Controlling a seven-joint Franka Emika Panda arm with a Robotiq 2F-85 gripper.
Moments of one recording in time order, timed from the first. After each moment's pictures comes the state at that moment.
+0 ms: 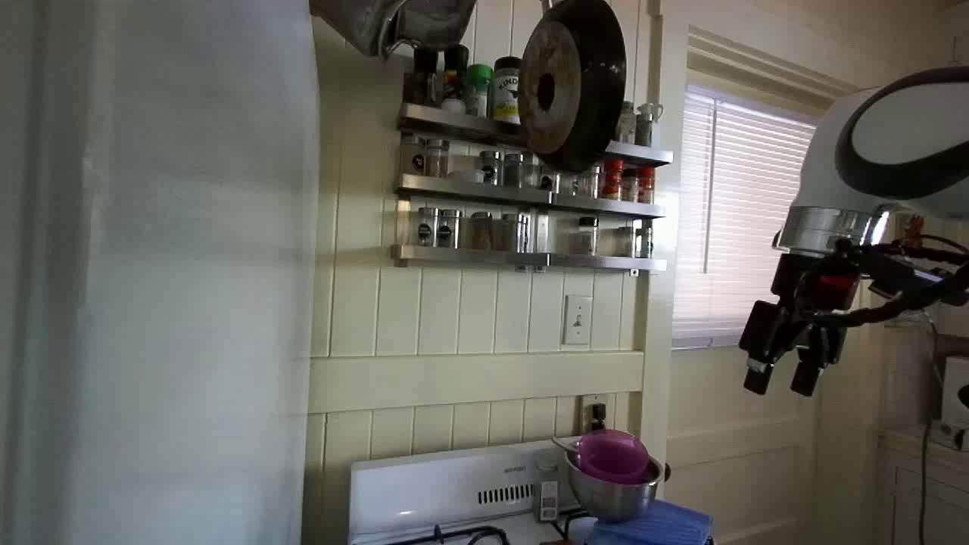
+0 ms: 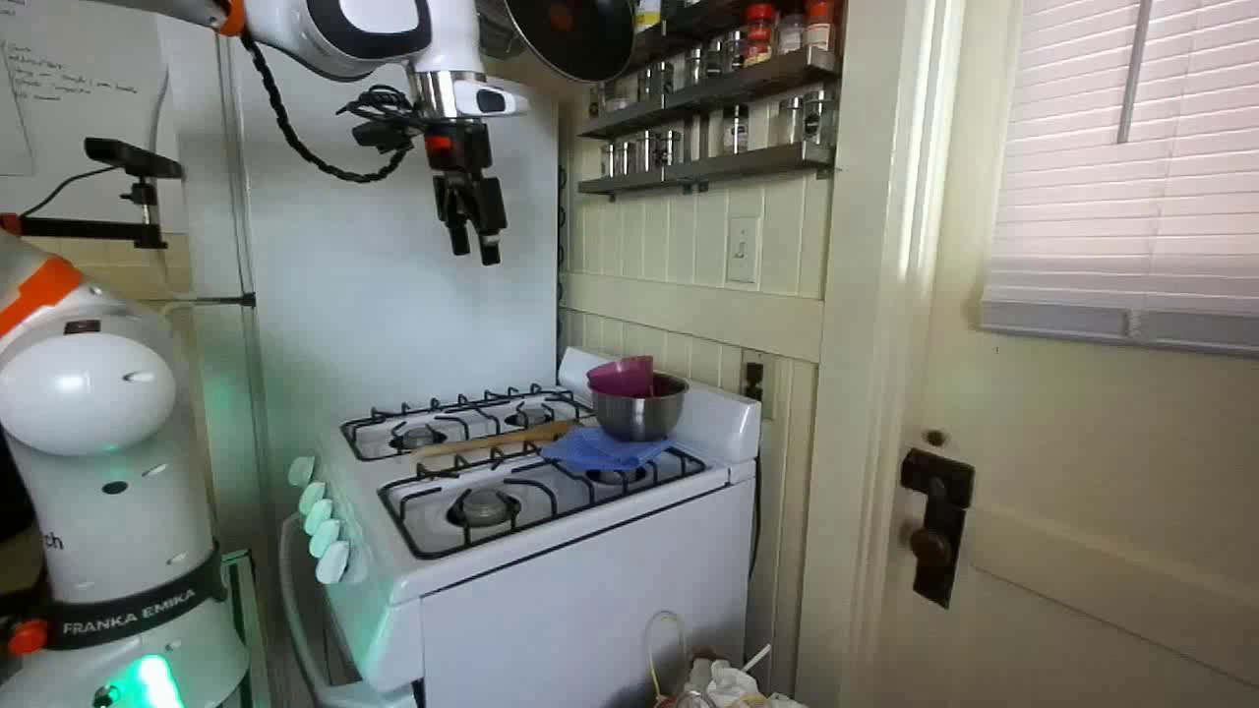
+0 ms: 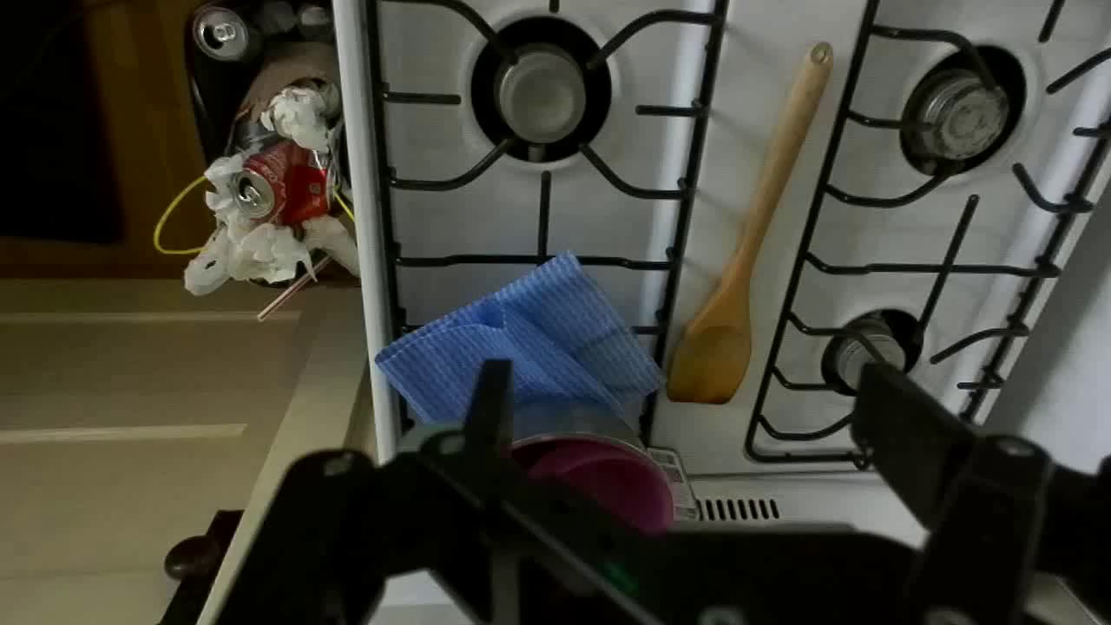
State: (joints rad) arm 0.04 -0.81 -0.03 -2.42 0.07 1.80 -0.02
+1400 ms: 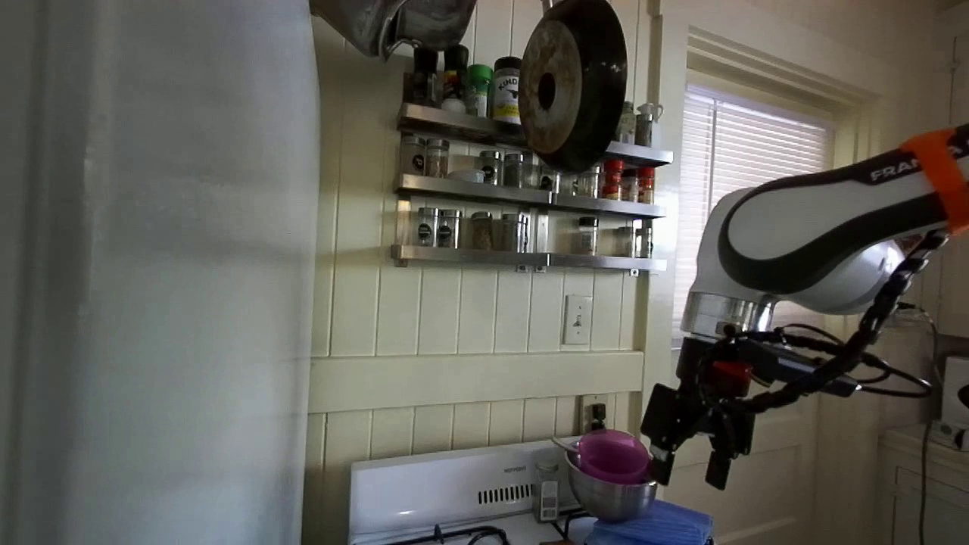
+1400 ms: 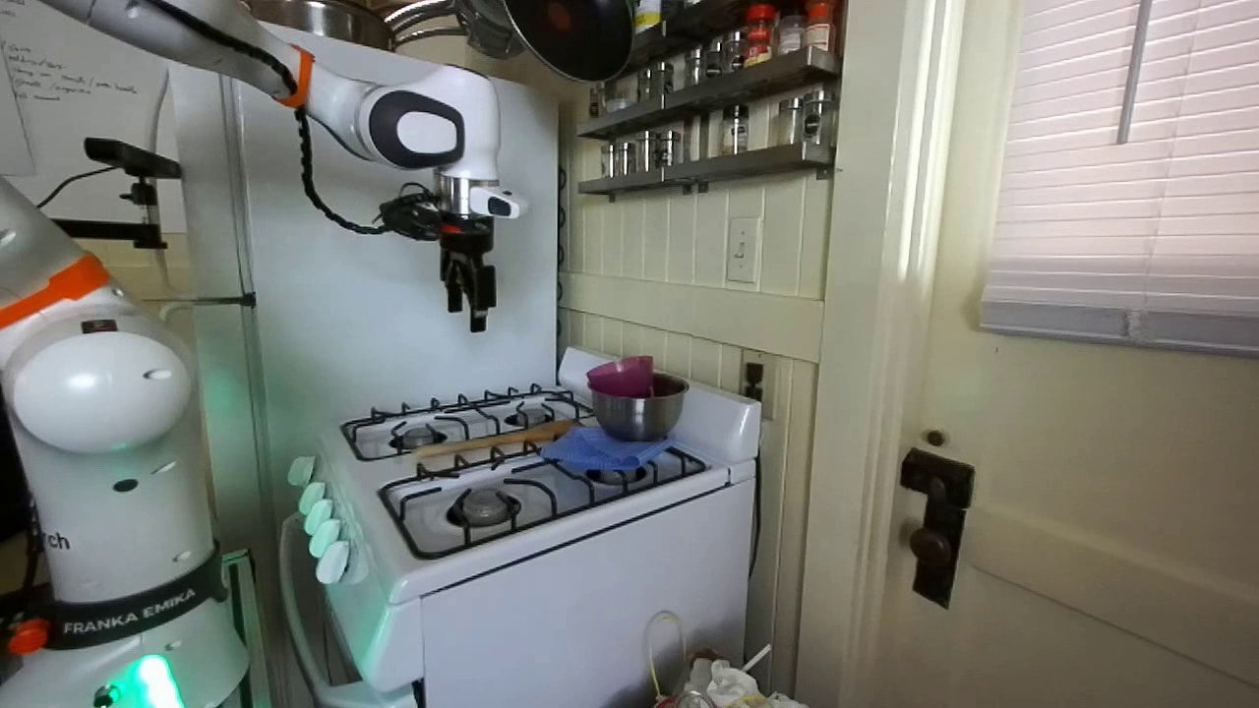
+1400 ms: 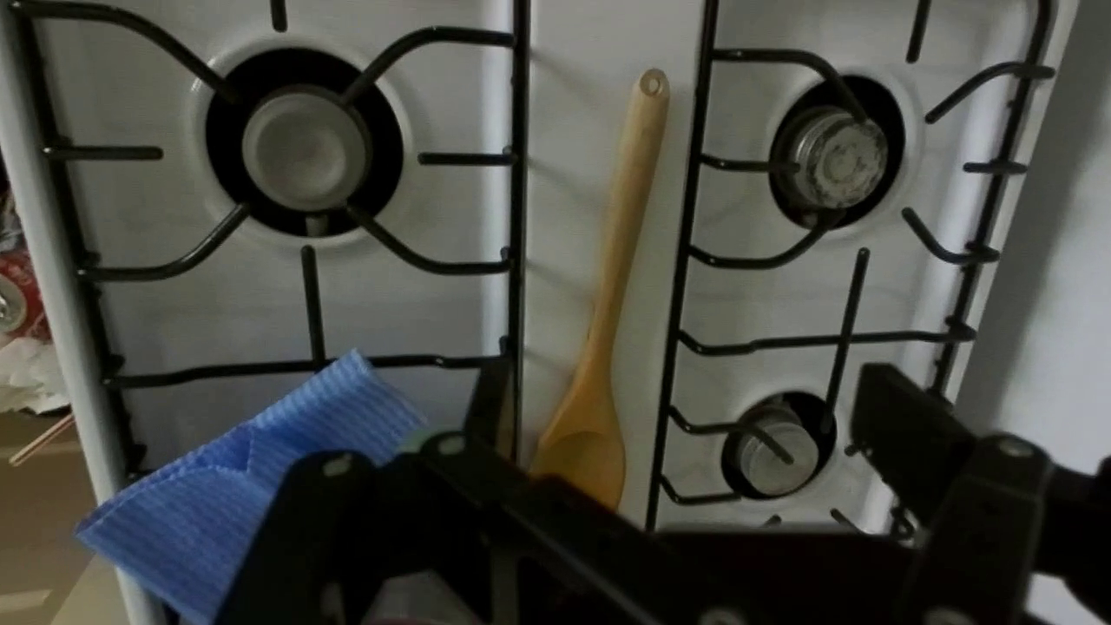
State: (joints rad) arm 0.12 -0.57 0.10 -2.50 0.27 2.00 0.09
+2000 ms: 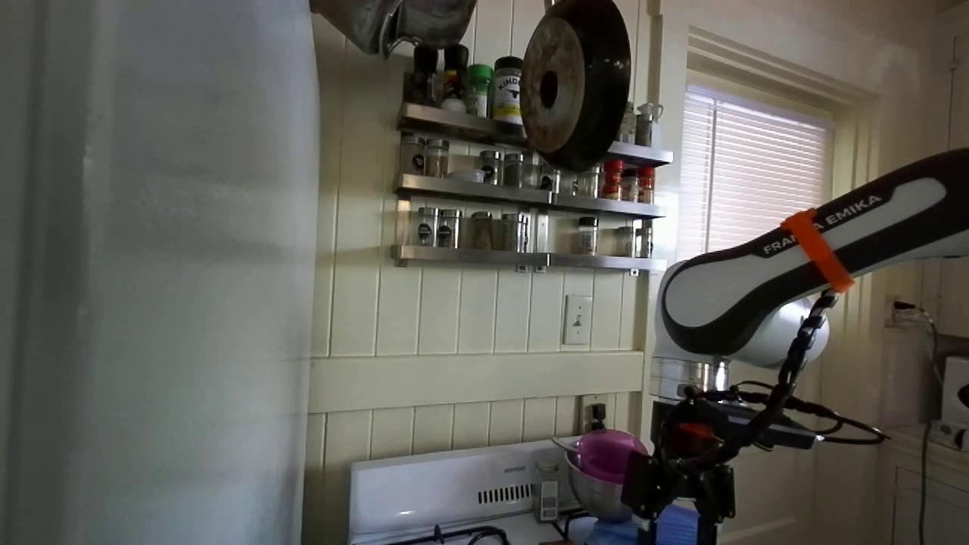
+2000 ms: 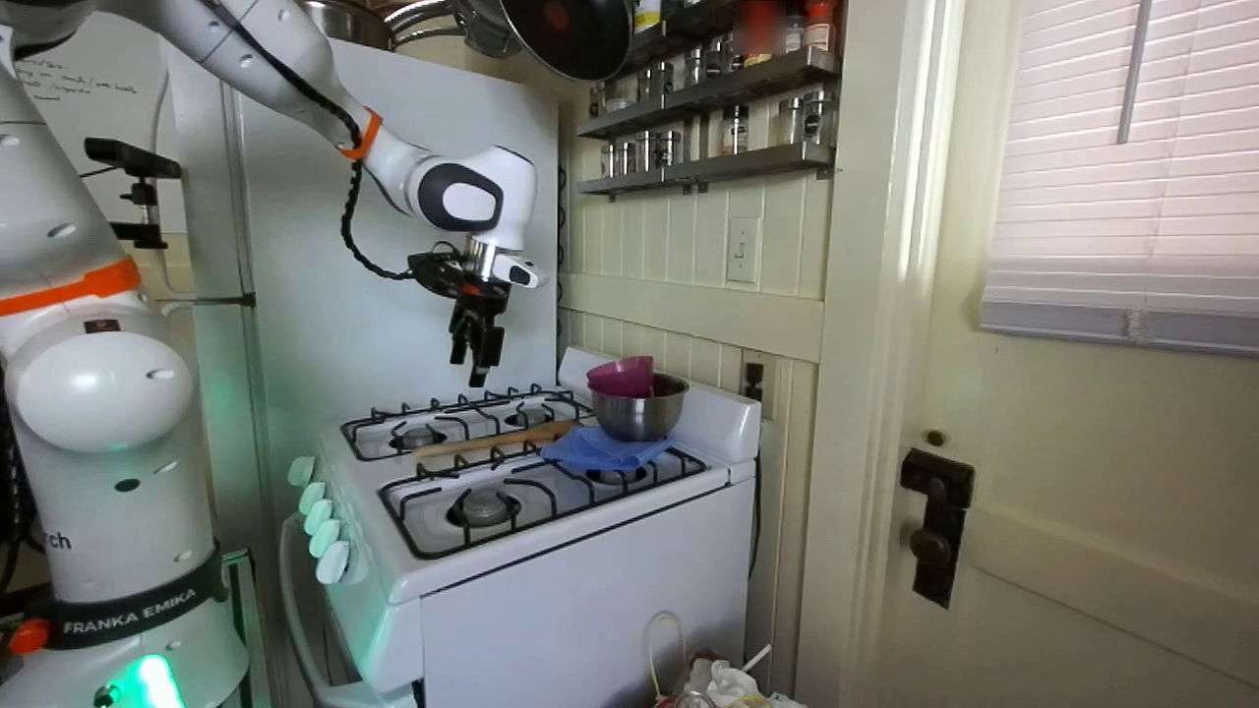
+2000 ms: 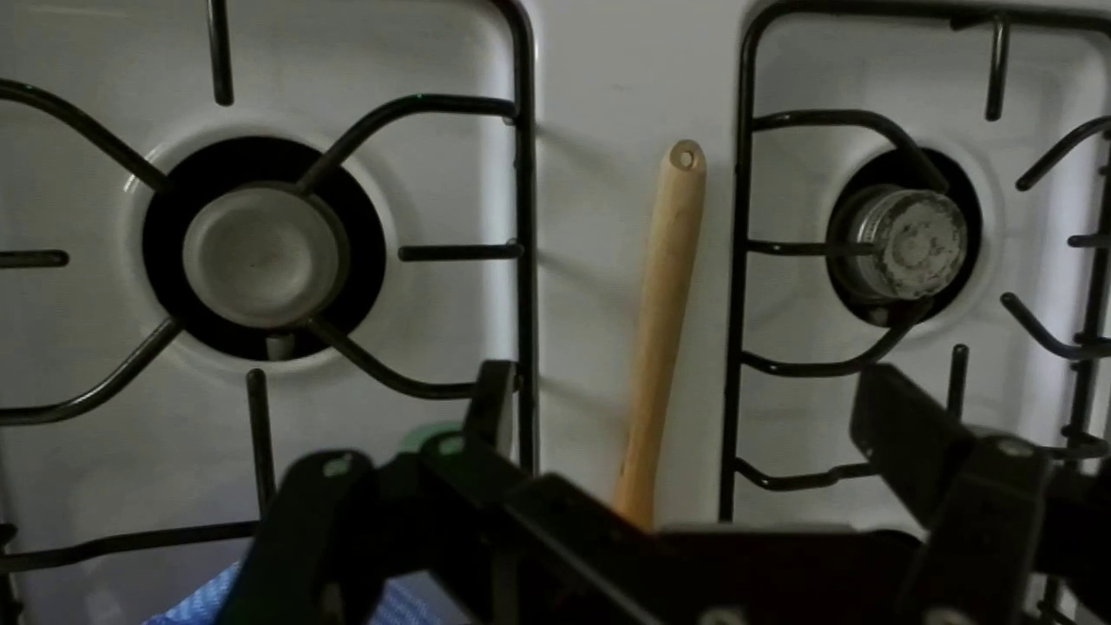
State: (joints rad) arm 0.12 -0.34 0.11 -2.48 0.29 2.02 0.09
